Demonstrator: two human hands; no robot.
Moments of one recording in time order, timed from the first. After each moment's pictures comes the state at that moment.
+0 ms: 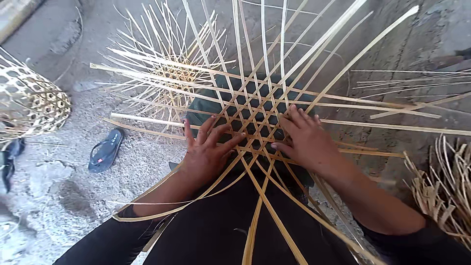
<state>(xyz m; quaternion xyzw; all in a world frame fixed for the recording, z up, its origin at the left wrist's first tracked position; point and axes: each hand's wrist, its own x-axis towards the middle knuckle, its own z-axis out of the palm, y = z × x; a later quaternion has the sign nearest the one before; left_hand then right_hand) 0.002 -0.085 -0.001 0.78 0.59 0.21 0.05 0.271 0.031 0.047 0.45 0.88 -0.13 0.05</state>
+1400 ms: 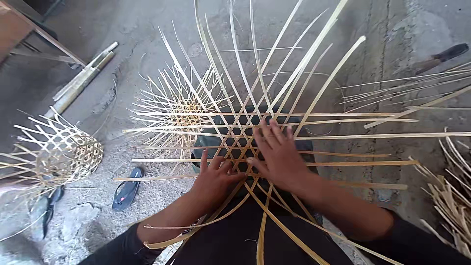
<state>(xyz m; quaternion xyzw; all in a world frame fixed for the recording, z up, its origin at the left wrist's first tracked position) 0.005 -0.073 0.035 0.85 0.52 0.02 0.12 0.225 0.017 0.040 0.42 0.90 -0.10 -0.08</state>
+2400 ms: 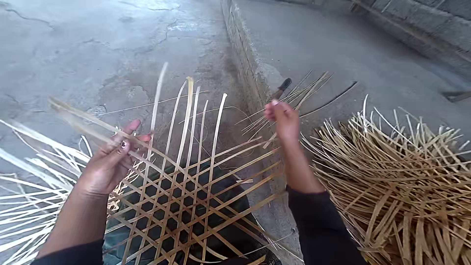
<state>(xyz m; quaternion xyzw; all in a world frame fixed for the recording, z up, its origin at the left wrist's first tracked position) -0.010 0.195 0.061 0.58 0.31 0.47 0.58 0.445 0.168 0.105 0.58 0.51 -0.23 -0.59</state>
